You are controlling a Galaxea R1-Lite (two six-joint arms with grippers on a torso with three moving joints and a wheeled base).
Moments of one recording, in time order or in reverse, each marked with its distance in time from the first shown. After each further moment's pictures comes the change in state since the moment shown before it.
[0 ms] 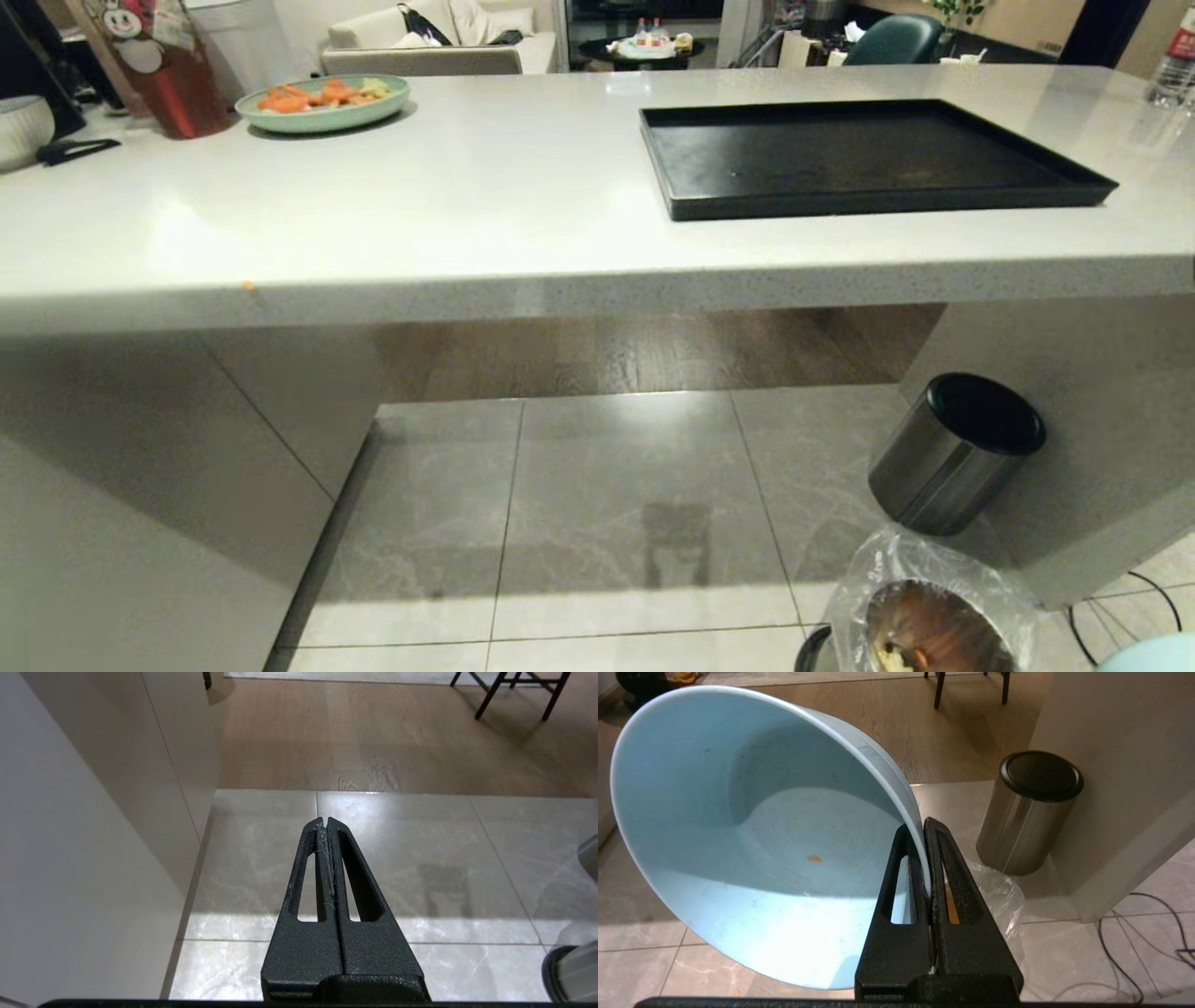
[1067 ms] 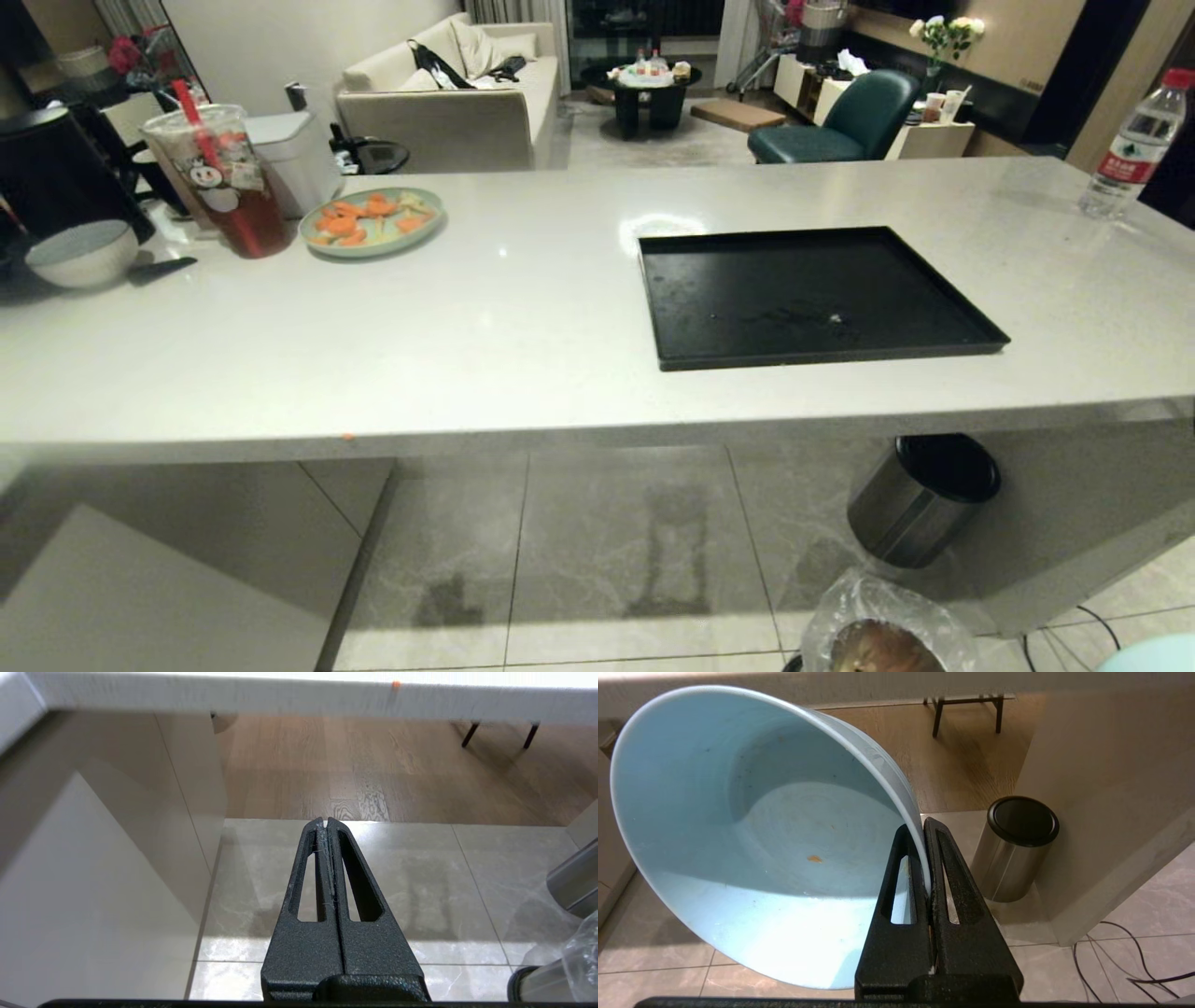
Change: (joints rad) left arm 0.000 0.000 0.000 0.000 0.000 0.000; right arm 0.000 0.000 0.000 0.000 0.000 0.000
